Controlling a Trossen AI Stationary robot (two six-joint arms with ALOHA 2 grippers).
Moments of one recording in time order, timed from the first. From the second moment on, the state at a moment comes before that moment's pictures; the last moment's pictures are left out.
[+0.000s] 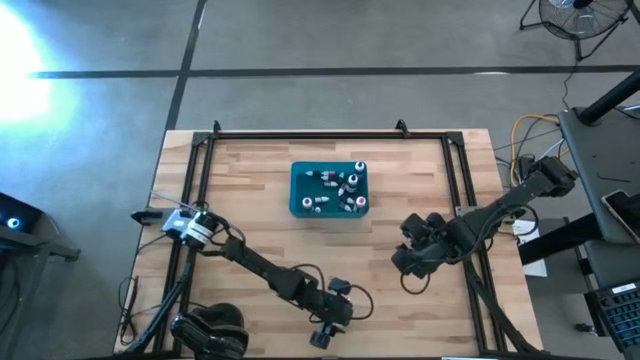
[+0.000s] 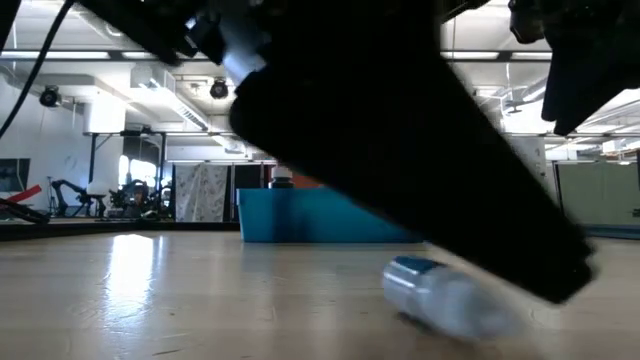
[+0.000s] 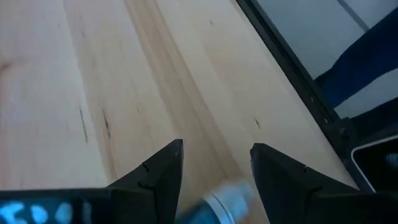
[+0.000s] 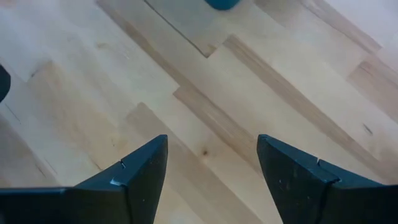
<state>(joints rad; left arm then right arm) -0.47 2.20 1.50 0.01 0.07 -0.15 0.54 1.29 0.95 -1.01 0.42 1.33</state>
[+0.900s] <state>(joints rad) -0.45 1.97 1.52 -0.43 -0.31 -0.75 0.54 1.29 0.94 -1.01 0.42 1.20</state>
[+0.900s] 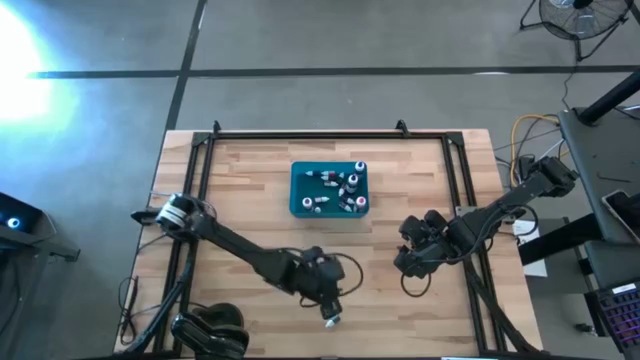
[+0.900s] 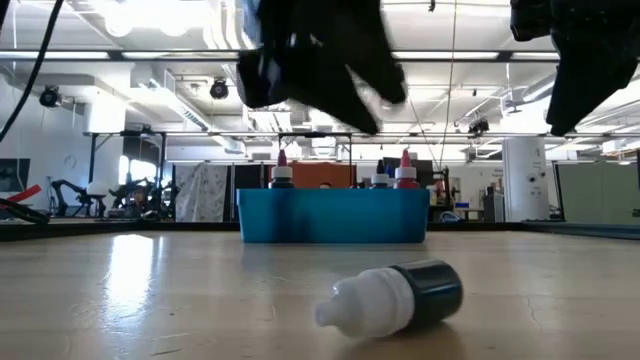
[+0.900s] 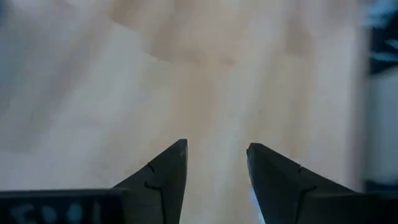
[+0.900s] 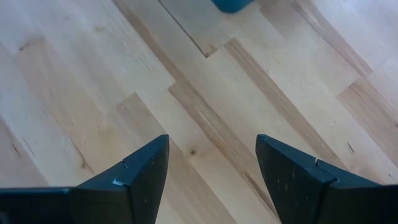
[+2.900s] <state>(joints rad) -0.64 2.29 1.81 -0.39 -0.35 -0.69 0.80 1.64 0.85 -0.25 0.11 1.05</state>
